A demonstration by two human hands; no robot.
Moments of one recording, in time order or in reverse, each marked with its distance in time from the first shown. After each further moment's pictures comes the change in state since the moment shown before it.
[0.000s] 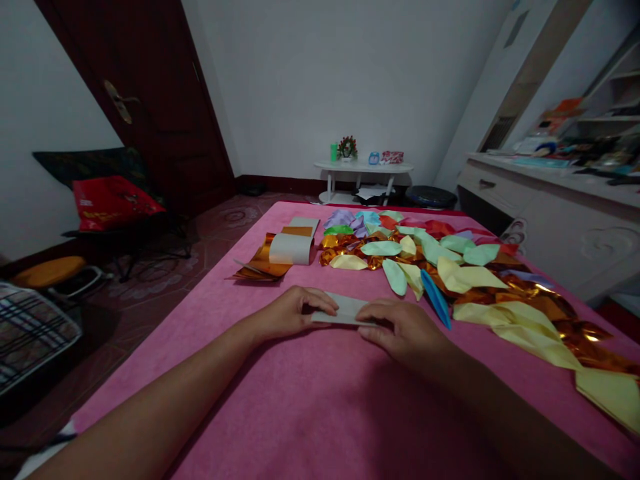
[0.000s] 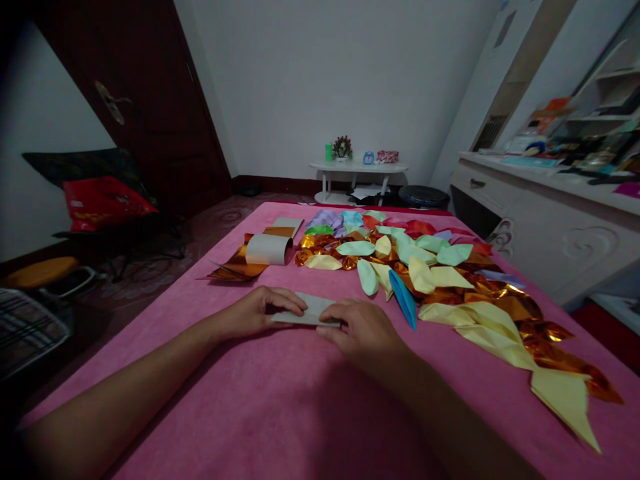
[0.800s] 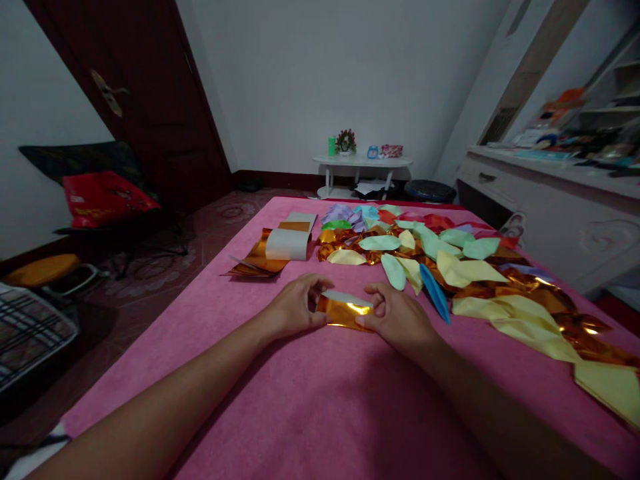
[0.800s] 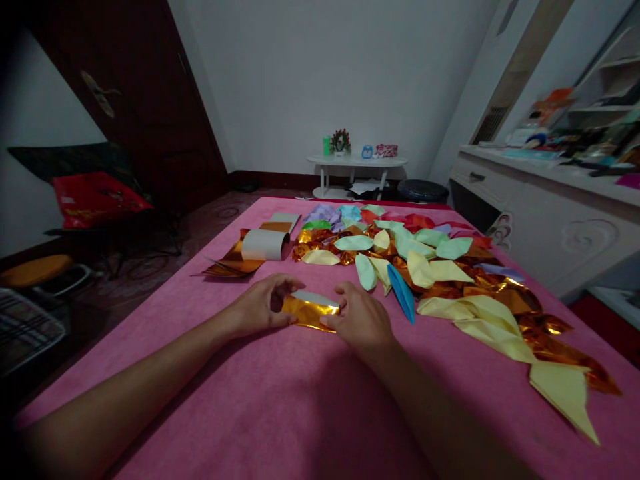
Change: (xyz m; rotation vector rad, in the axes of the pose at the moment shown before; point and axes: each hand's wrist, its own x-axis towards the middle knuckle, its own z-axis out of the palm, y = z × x) left_hand 0.007 -0.007 0.019 0.103 0.281 -0.247; right_hand 0.014 0.017 0.020 -0.042 0.176 0.433
